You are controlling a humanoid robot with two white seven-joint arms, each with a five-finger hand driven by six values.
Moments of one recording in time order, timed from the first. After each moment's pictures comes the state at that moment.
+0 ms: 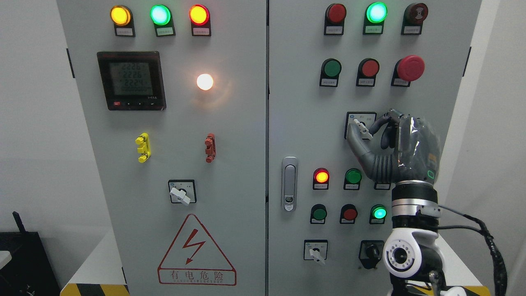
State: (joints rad) left arm 0.00 -0.09 0.00 0.00 0.00 -0.11 0.06; right arm -0.71 0.09 0.03 -1.78 0.96 0.29 -0.03
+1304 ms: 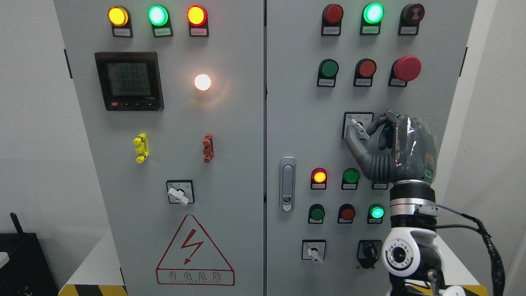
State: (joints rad) left arm 0.00 -0.09 0.00 0.00 0.00 -0.11 0.06; right arm -0.71 0.09 0.04 -1.77 0.96 0.29 -0.02
